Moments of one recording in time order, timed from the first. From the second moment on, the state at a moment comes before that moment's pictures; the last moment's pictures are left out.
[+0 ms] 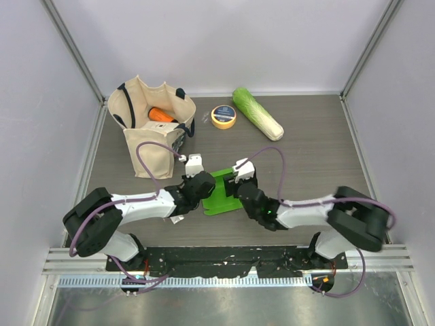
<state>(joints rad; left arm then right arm) -0.93 1.45 0.65 -0.01 -0.61 -0.76 1.06 1.57 0.50 0.76 0.75 0.14</state>
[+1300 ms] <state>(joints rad) -1.01 1.07 0.58 -0.16 -0.17 -0.51 0.60 1.49 0.44 0.37 -0.33 0.63</state>
